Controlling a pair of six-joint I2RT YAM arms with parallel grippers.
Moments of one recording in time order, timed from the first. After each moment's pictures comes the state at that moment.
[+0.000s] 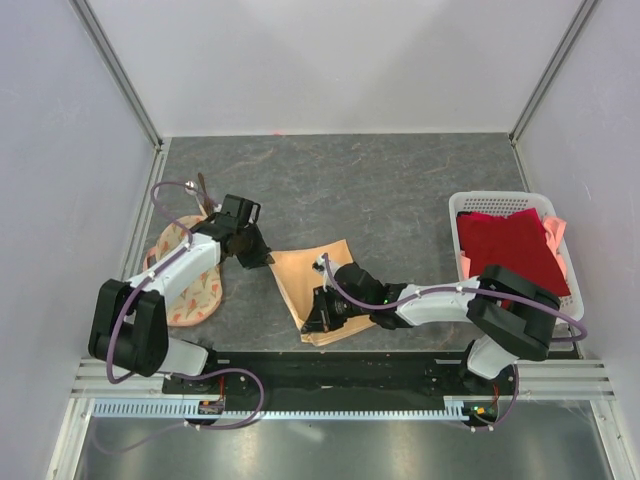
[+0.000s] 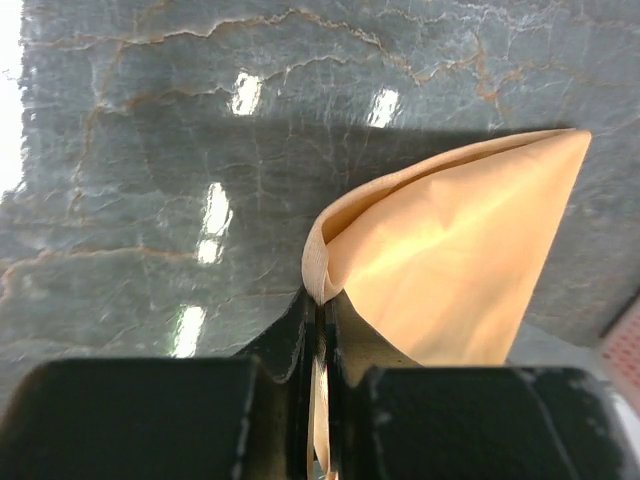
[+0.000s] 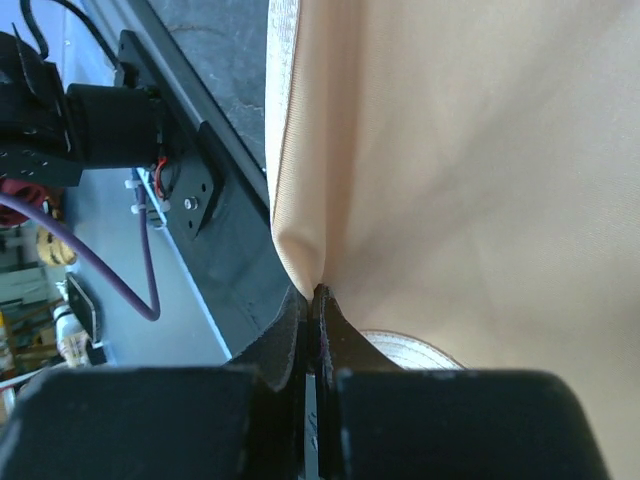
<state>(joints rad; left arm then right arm) -0.29 1.41 0.86 -0.51 0.13 -0.78 1.07 1.58 0.65 0.31 -0.35 0.81</state>
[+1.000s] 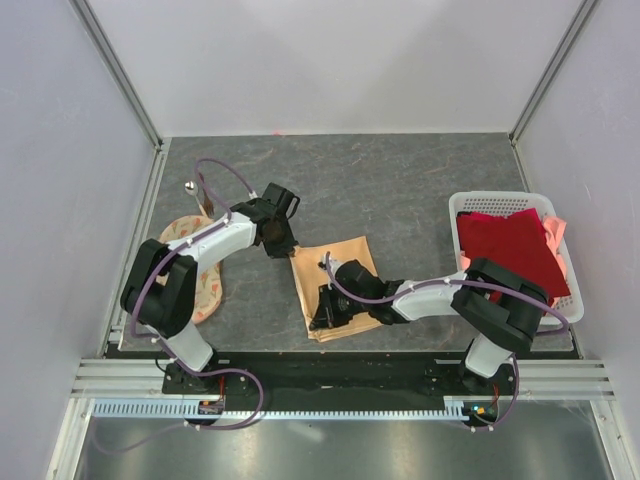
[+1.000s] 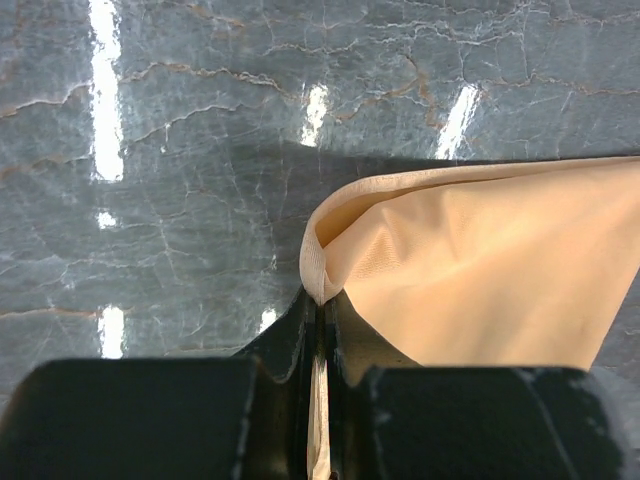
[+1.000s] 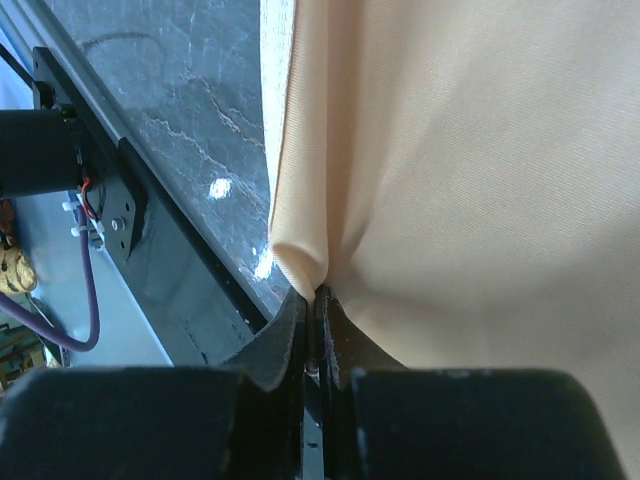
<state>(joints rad) -0.50 1.67 1.11 -0.58 -0.07 -0.79 1.01 1.66 0.63 0.32 -0.35 0.79</state>
